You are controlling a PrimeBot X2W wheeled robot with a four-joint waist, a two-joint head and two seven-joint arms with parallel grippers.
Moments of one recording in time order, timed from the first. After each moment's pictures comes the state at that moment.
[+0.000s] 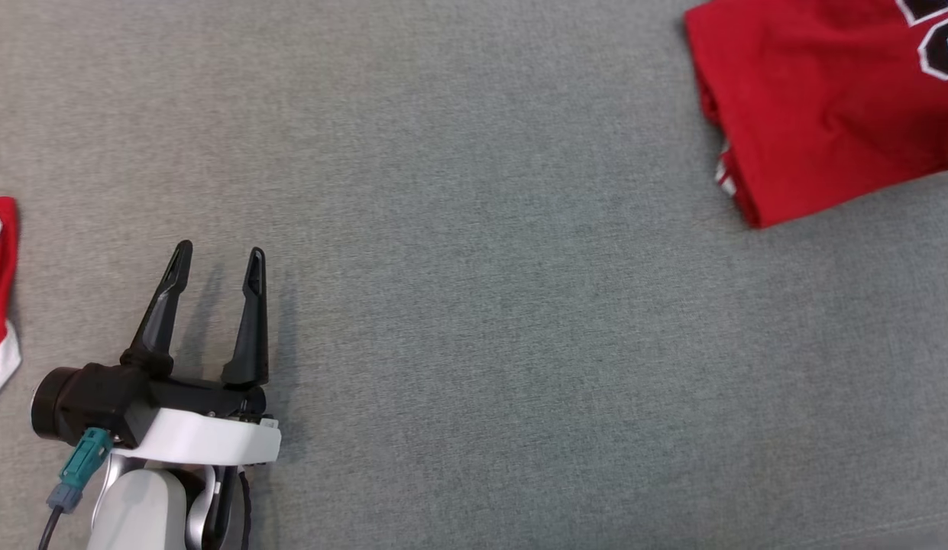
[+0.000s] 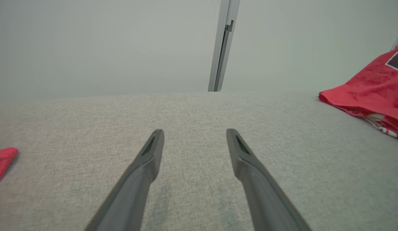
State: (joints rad) left arm -0.17 0.07 0.01 0.07 -0.14 -0.11 -0.26; right arm -1.11 -0.56 0.60 0.96 0.54 0.13 -0.15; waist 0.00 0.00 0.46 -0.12
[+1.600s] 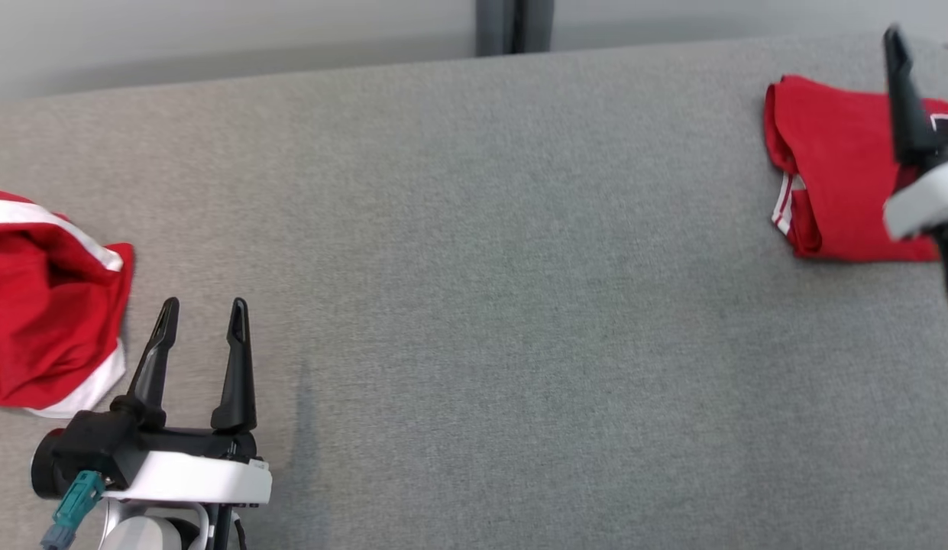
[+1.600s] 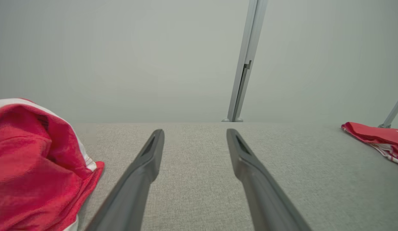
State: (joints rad) left arm -0.08 0.05 0.05 0.09 -0.18 -0.11 -0.26; right arm -0.84 -0.44 0.30 0.65 0.43 0.13 -0.26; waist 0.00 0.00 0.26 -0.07
